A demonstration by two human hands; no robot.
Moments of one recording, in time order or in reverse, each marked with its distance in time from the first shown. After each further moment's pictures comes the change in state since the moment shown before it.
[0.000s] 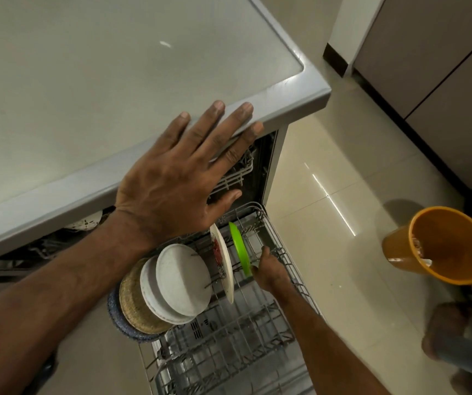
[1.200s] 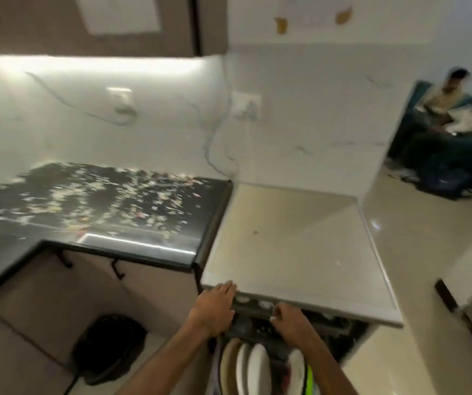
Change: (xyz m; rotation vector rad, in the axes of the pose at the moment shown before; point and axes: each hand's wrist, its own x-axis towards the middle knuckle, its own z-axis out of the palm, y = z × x) left_hand -0.244 -0.048 -0.242 -0.429 -0.510 -0.973; right_hand -0.322 -0.311 -0.168 -0.395 -0.056 -0.667
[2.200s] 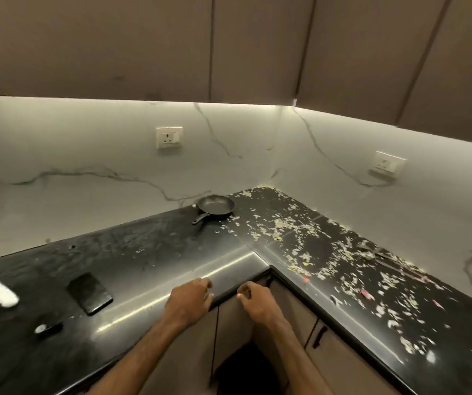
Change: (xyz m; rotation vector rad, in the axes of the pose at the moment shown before) left_hand -0.349 -0.566 -0.053 -0.199 0.487 -0.823; right_hand 0.049 -0.673 0.297 -0.050 -0.264 -0.713
